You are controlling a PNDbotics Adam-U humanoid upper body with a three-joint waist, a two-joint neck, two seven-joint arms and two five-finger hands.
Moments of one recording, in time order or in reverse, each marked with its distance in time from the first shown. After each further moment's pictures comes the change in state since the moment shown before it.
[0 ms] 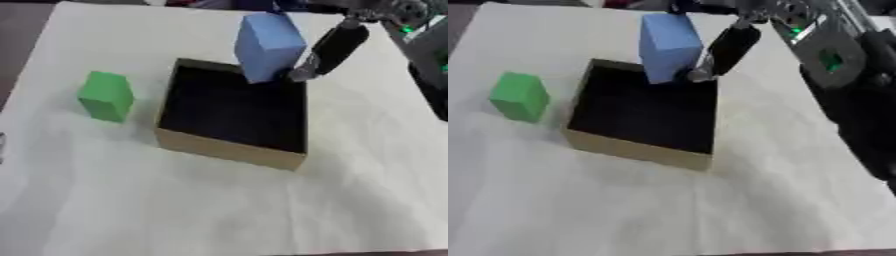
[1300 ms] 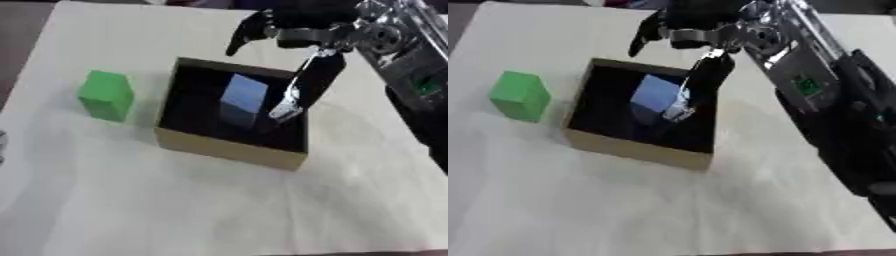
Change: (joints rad) left arm -0.002 0.000 -0.006 0.000 0.002 0.000 -0.001; right arm 0.025 0.033 -0.011 -0.066 0.031 -0.012 0.057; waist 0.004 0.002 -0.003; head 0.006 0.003
